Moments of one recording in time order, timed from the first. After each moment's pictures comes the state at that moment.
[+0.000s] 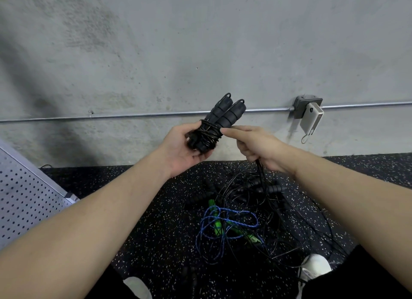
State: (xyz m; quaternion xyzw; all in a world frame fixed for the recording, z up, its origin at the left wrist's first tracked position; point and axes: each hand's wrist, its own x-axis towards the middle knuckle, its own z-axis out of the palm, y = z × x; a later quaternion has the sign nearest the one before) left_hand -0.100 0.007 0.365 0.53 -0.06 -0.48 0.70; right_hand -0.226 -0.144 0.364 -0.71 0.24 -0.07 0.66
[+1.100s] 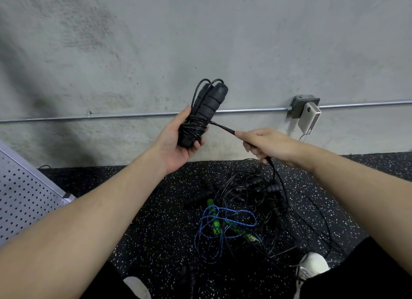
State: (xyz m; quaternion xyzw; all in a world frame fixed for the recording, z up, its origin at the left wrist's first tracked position) left_hand -0.096 0.010 0.374 0.52 -0.08 -0.46 0.72; right_hand -0.250 -0.178 0.362 -0.82 0.22 0.00 0.53
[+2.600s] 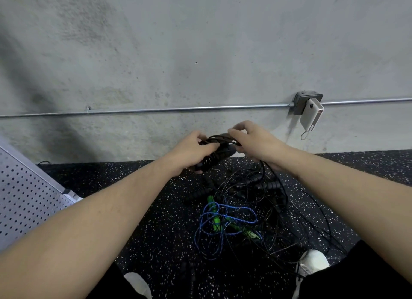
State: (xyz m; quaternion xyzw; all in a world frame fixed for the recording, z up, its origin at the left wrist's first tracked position) left_hand -0.102 -0.005 0.336 0.80 -0.28 -0.31 0.43; right_hand -0.230 -0.141 0.359 -0.82 0.29 -0.08 0.49
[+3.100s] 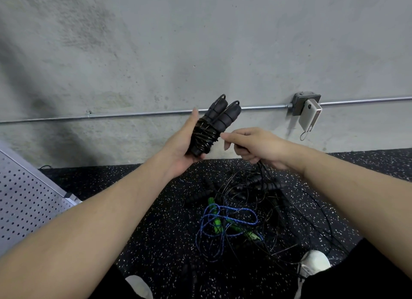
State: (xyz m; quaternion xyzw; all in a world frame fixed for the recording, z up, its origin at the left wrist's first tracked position) left_hand -0.114 0.000 0.364 0.61 -0.14 -0.41 0.67; right_hand -0.243 -0.147 0.368 -0.78 0.18 0.00 0.60
